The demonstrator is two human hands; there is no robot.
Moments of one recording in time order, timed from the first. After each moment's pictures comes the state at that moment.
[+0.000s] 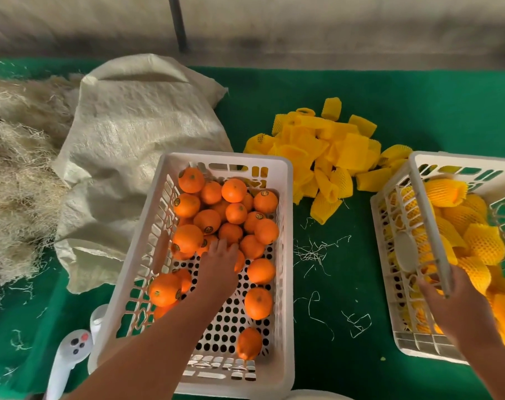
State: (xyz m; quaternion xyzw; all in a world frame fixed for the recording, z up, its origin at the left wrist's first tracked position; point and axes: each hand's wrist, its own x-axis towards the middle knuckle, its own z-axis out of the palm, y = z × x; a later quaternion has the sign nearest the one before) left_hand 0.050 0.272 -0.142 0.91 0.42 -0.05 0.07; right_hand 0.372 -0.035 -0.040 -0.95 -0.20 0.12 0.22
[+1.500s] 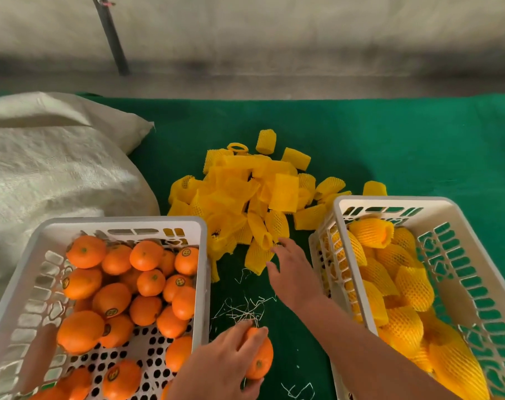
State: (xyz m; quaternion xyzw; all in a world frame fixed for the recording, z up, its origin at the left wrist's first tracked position) left_hand 0.188 0.203 -0.061 0.94 0.13 -0.11 0.30; right_hand 0.421 0.169 -0.078 -0.86 -0.42 0.19 0.19
